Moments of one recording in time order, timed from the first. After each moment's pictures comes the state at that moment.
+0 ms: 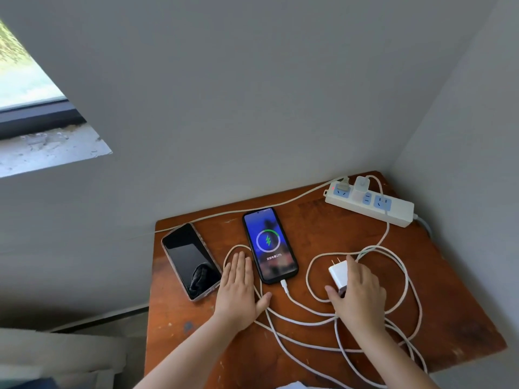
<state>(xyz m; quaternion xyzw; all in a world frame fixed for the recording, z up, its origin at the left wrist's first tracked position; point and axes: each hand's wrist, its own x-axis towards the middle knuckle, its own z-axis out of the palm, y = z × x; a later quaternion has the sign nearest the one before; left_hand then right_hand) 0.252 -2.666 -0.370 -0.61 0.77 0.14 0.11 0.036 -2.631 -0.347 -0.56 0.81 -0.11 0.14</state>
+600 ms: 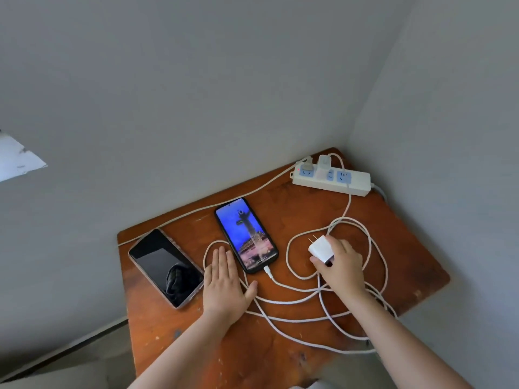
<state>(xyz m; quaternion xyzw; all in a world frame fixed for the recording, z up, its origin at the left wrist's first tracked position) 0.254 -2.670 -0.377 -0.61 0.77 0.17 0.09 0.033 -2.631 -0.341 -0.49 0.83 -0.19 0.19</state>
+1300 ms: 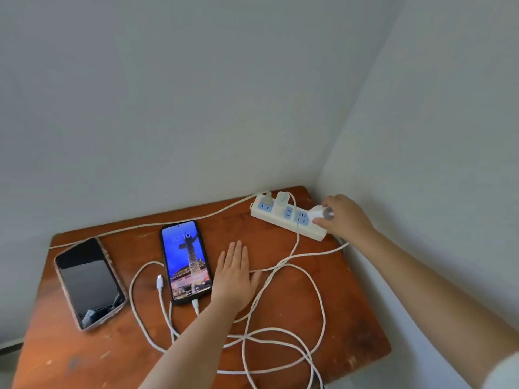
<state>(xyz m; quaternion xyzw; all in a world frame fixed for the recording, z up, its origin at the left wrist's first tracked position) 0.089 -2.711 -0.379 -0.61 0.78 0.16 0.01 -0.129 -2.752 -0.261 -0.65 0.75 -0.05 0.11</state>
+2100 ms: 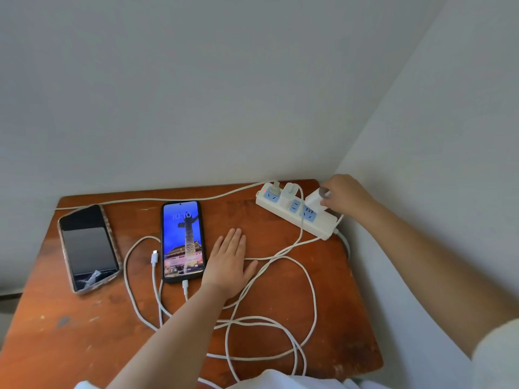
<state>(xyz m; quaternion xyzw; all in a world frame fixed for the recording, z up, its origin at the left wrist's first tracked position) 0.090 -2.711 -0.383 -0.61 0.78 0.13 0.01 -0.135 -2.810 -0.255 -0.74 0.66 0.07 0.11</state>
